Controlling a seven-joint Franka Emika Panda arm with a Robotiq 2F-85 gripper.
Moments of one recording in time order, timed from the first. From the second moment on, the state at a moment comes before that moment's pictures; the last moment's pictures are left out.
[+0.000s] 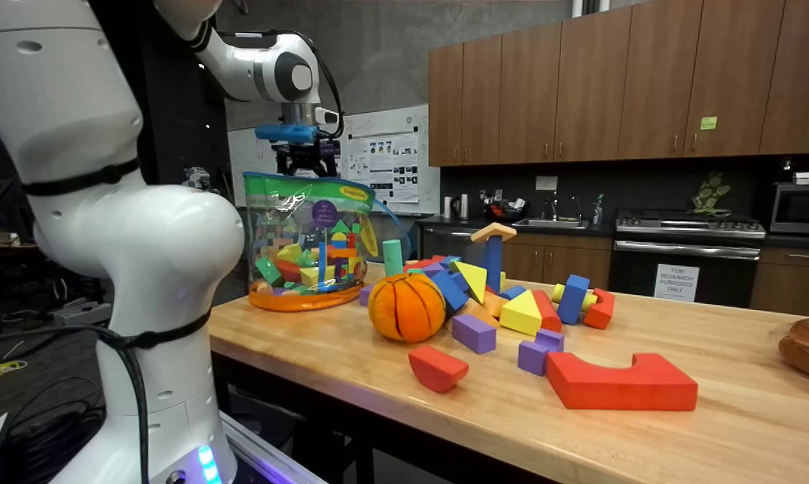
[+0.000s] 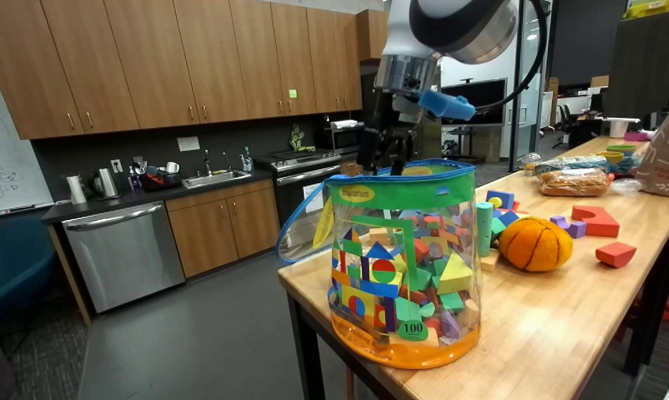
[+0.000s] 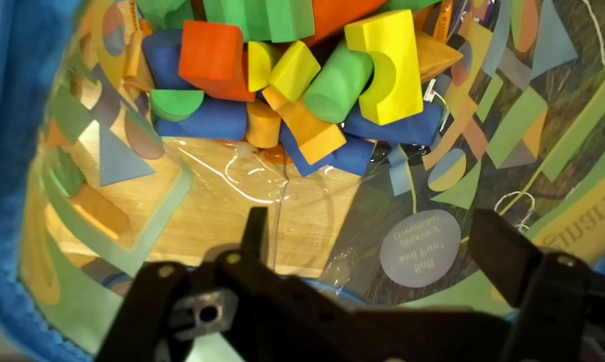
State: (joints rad) arm 0.22 -0.36 0.18 -2.27 0.18 2.18 0.02
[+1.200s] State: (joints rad) arm 0.19 -0.41 0.25 -2.03 0.16 2.24 0.29
